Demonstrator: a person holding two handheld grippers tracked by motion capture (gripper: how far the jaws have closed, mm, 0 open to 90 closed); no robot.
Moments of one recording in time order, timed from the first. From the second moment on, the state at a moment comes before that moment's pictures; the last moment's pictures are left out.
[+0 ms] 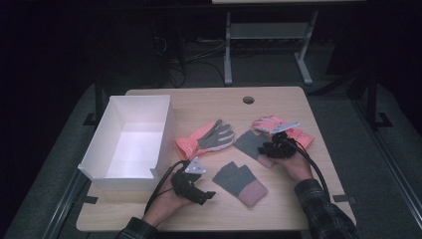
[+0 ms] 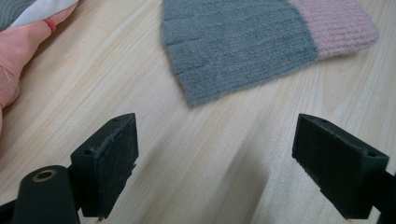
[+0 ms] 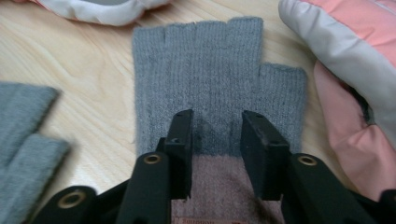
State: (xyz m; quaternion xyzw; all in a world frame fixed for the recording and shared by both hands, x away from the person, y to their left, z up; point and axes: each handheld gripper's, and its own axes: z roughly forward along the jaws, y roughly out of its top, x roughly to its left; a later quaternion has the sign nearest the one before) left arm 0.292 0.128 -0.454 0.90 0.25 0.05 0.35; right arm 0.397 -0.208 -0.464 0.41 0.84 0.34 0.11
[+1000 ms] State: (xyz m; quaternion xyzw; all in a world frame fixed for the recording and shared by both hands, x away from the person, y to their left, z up) left arm 0.295 0.129 -0.455 0.90 0.25 0.05 0.35; right arm 0.374 -0.216 -0.440 0.40 0.83 0.38 0.10
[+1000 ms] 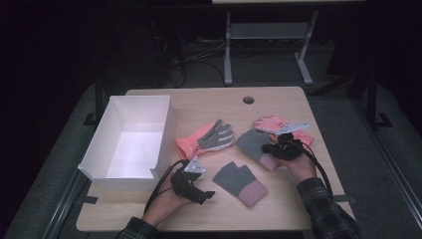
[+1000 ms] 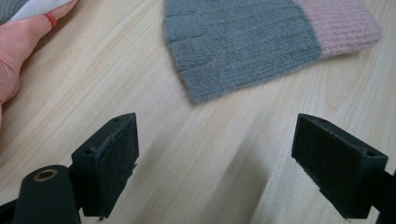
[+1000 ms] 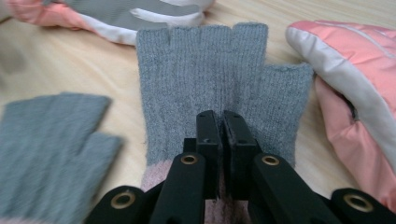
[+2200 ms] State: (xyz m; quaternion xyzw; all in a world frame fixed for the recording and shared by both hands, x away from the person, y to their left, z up) left arm 0.293 0.131 -0.454 0.90 0.25 0.06 0.34; right arm 0.285 -0.157 -0.423 0.38 0.84 0.38 0.04
